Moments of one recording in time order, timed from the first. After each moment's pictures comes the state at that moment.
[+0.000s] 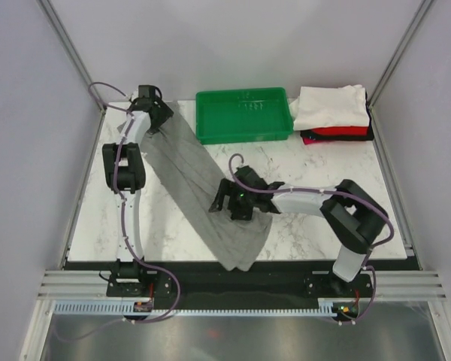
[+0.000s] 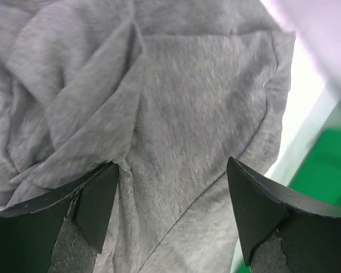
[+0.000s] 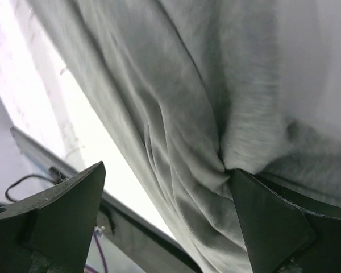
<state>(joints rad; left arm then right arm) -0.02 2.46 2.12 -0.53 -0.12 -0.76 0.78 1.71 0.91 -0.06 -0.17 1.02</state>
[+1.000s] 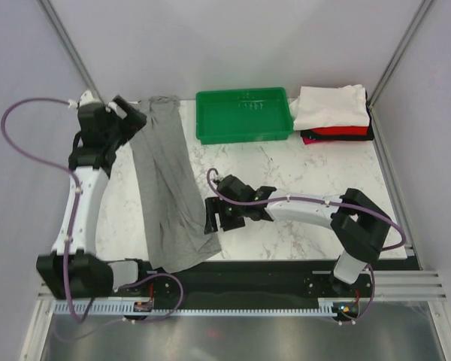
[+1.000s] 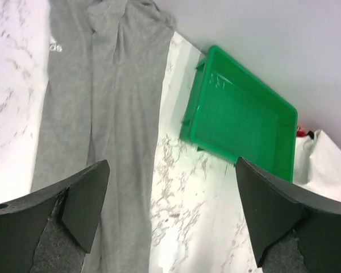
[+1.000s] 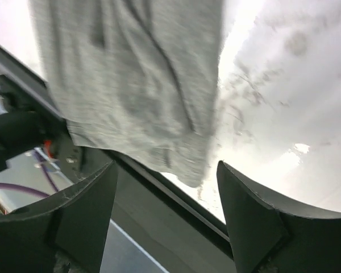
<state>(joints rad) 0.06 1.36 1.37 -0.43 0.00 -0.63 1.00 1.69 1.09 -0.29 -0.20 0.78</state>
